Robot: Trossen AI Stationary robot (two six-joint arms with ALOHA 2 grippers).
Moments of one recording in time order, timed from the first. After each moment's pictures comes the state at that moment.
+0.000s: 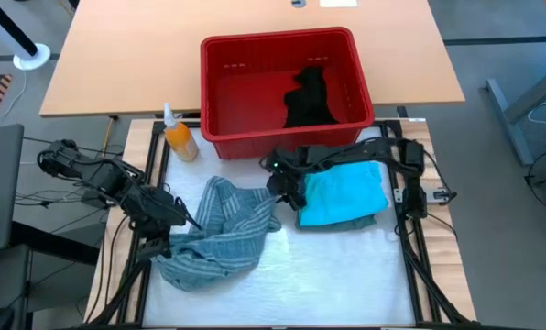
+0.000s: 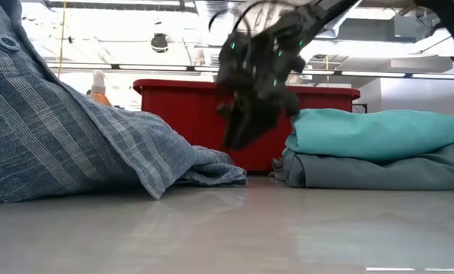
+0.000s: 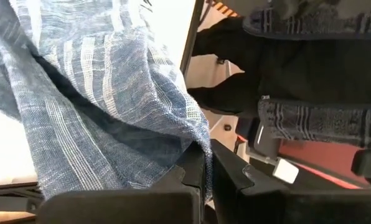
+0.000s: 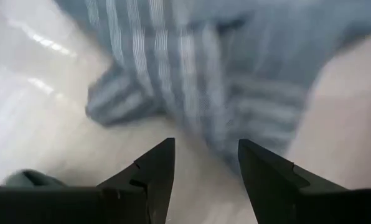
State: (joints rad) left arm -0.44 1.05 1.28 -1.12 0.45 -0.97; right arm -0.19 1.98 1.39 -0.47 -0.32 -0.68
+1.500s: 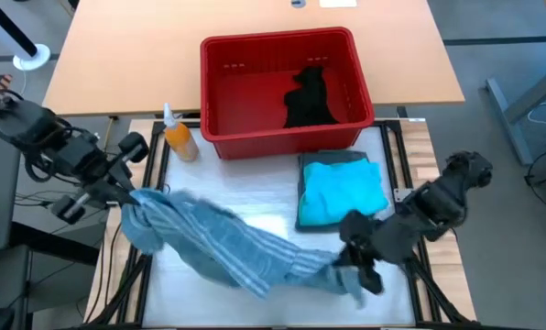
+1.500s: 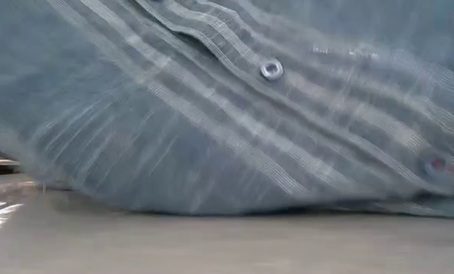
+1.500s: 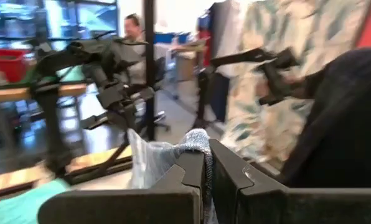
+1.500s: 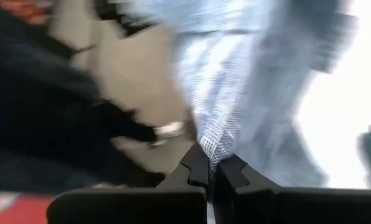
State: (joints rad) left arm -0.44 1.00 1.81 -0.79 0.07 -0.07; right arm 0.56 1.55 1.91 -1.14 0.17 0.83
